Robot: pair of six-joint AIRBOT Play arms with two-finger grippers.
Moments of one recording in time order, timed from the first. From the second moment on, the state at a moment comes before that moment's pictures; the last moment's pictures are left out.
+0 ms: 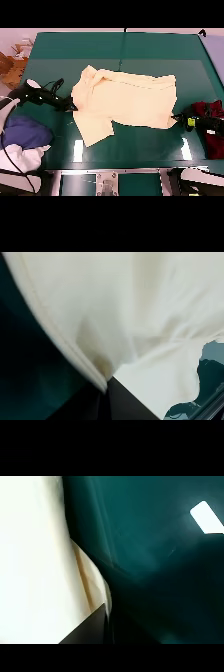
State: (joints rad) left arm 0.07 -1.61 1.08 0.80 -1.21 -1.14; right arm -0.71 -1.36 0.59 -0.63 0.99 1.08
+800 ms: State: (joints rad) left arm 0.07 -0.94 2.07 0.83 -1.16 -1.20; right arm -0.79 -0.74 1.65 -0.36 1.02 1.21
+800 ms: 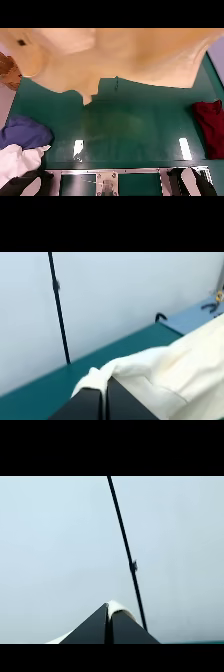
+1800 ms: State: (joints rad) left arm 0.06 -1.30 1.46 0.79 -0.98 -1.18; right arm -0.46 -1.10 1.08 -0.52 0.76 1.12
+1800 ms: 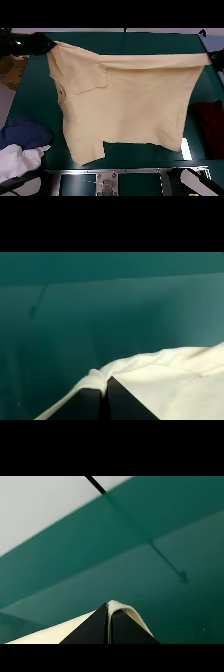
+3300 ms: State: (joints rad) left arm 0.01 -1.68 1.53 0.93 -0.82 -1.25; right arm -0.37 -1.92 1.71 -0.79 0.99 1.24
